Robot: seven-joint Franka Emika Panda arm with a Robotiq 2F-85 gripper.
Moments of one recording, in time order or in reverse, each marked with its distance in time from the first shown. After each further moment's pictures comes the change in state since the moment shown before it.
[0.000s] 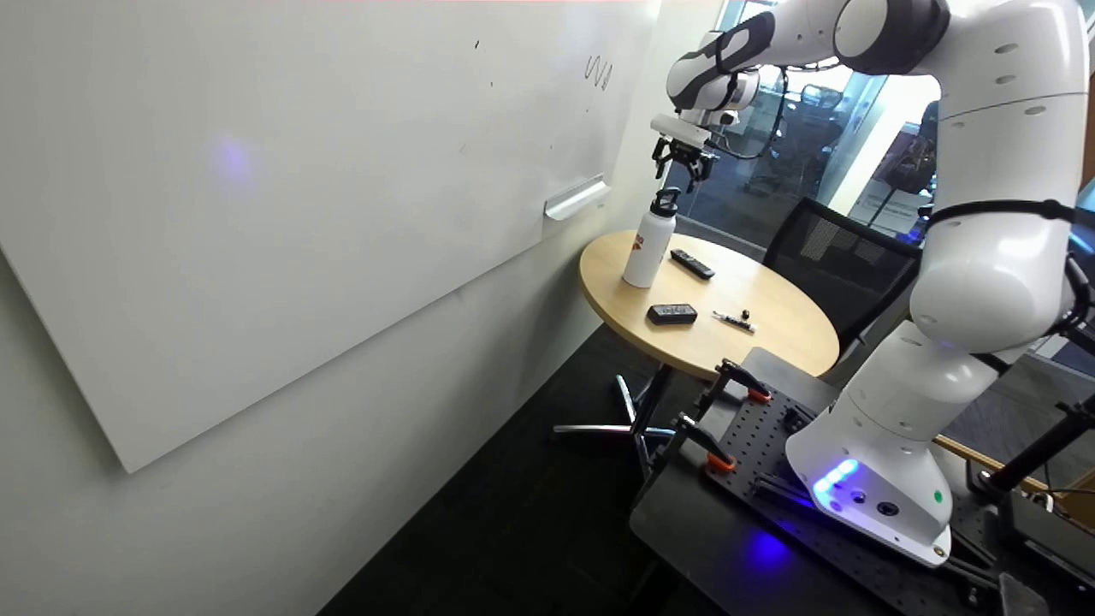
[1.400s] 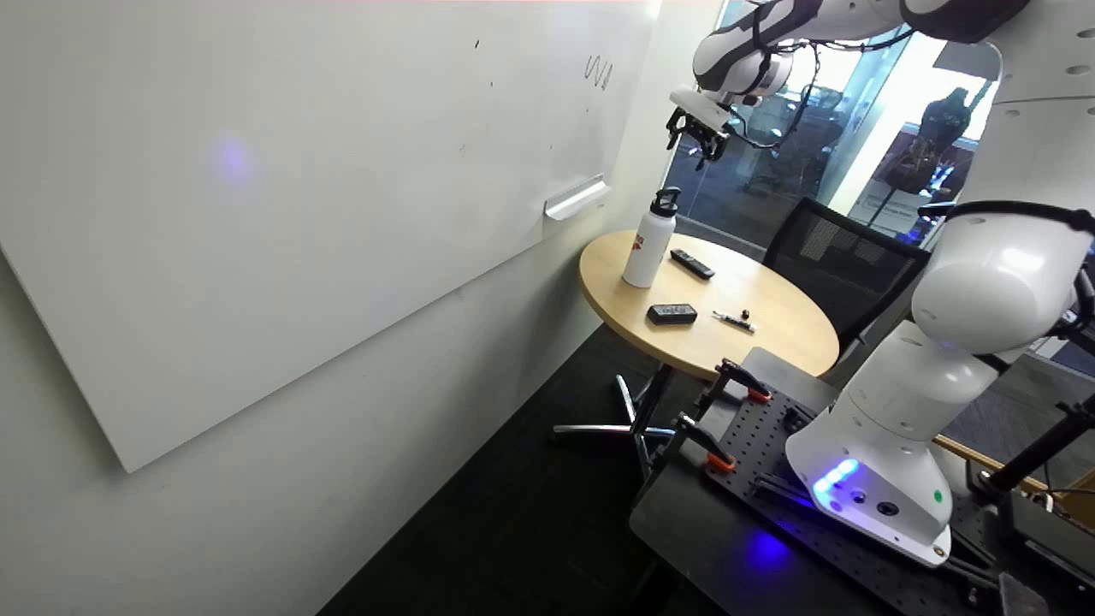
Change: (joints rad) arm 0.020 -0.218 -0.006 -0.208 -0.008 0.203 0.001
